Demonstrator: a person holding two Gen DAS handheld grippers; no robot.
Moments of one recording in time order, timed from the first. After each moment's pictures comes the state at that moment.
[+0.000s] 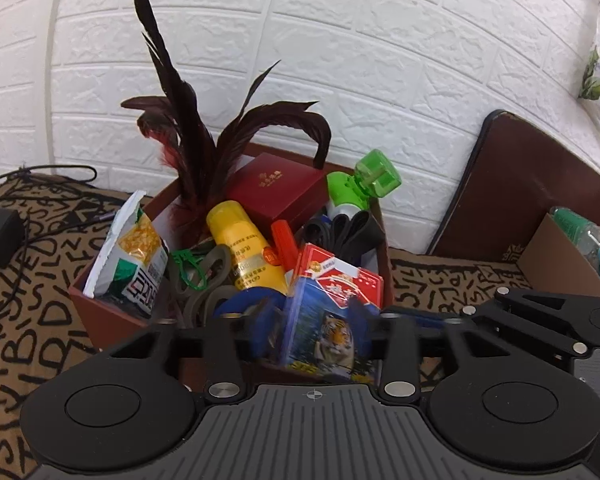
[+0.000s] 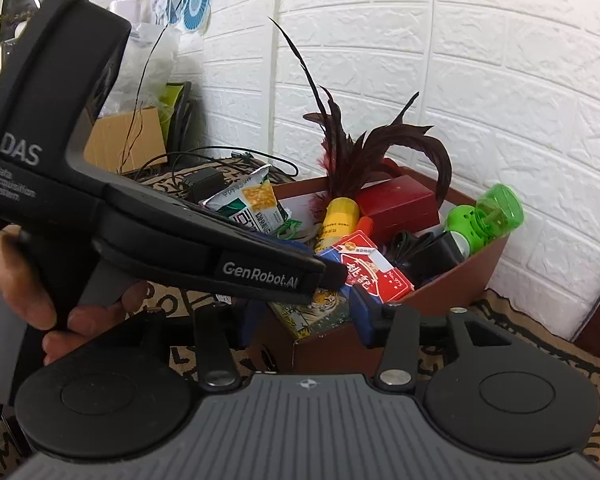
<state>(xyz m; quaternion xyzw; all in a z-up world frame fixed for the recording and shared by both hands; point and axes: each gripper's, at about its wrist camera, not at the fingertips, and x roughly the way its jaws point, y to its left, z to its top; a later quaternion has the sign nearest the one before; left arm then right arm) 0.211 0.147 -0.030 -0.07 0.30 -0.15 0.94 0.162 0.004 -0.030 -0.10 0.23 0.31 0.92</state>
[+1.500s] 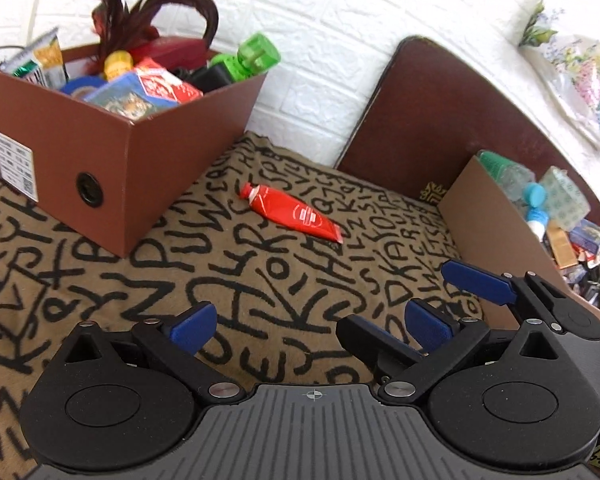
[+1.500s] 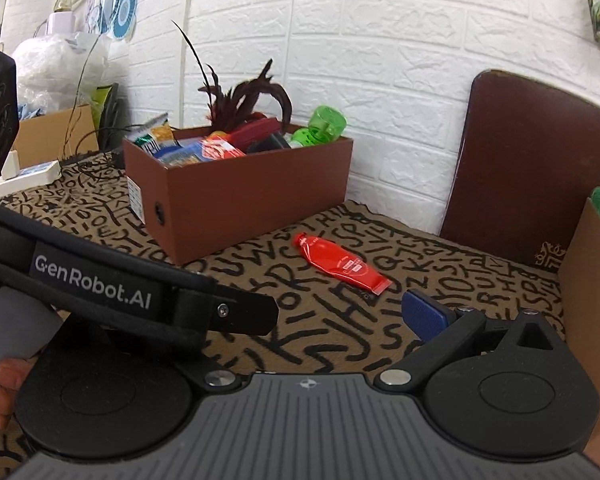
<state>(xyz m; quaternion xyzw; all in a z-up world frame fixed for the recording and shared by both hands) 0.113 0.024 -0.089 -0.14 0.35 -0.17 0.91 0.077 -0.139 -0.074 -0.08 0.22 0.20 0.95</state>
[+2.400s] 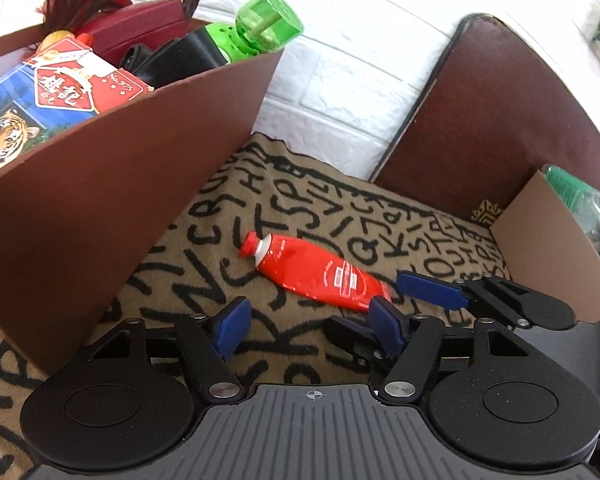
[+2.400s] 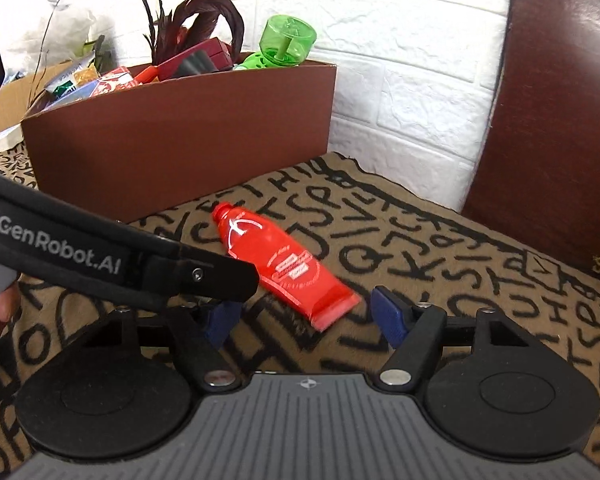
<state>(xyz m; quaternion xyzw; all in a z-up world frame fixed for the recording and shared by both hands) 0.229 0.005 -0.117 -0.15 0.37 -0.15 0.90 0.212 -0.157 -0.119 -0.10 0.29 0.24 0.92</state>
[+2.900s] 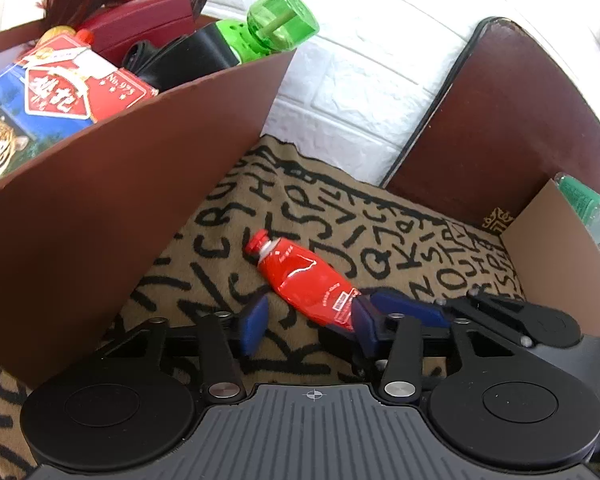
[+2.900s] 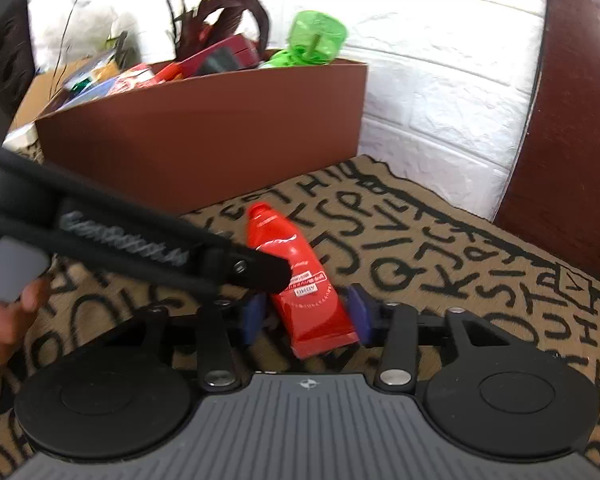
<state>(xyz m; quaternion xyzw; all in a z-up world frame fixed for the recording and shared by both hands) 0.241 0.009 -0.119 -0.15 0.38 -0.14 0.90 0.212 -0.144 -0.118 -0.11 0.30 0.27 0.91</state>
